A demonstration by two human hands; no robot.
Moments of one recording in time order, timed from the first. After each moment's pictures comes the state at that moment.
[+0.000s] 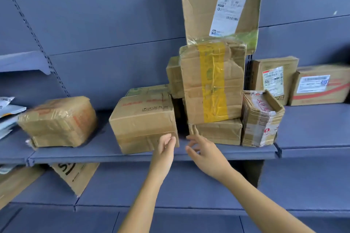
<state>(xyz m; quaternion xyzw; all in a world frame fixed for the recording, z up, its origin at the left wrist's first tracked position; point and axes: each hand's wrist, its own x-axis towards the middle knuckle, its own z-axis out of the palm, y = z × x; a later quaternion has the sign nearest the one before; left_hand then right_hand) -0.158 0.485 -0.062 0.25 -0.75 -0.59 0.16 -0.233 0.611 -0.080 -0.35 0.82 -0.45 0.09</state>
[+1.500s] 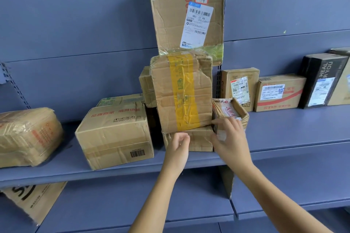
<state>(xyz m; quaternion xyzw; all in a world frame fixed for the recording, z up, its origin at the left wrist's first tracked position) -0.217 0.559 -0.054 0.15 -0.78 -0.59 0.13 -0.284 0.704 -0.060 -0.26 0.82 -0.41 -0.30</state>
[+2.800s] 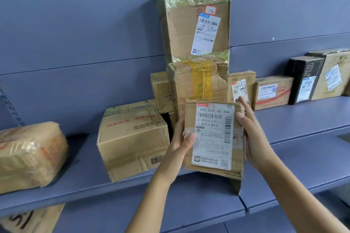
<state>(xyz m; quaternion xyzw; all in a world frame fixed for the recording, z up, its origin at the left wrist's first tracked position) -0.160 0.479 -0.014 -0.12 -0.71 -0.68 0.09 -0.223 0.666 -0.007 -0.20 0.61 -0.77 -0.05</state>
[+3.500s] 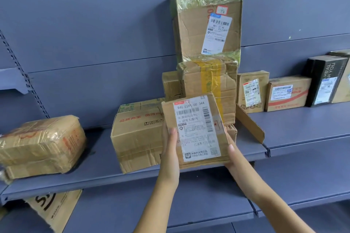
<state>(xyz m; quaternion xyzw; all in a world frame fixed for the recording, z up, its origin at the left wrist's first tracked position) -0.136 0.486 -0.016 -0.01 -0.63 -0.74 0.24 -0.195 0.652 -0.064 -0.30 0.67 -0.67 0.12</state>
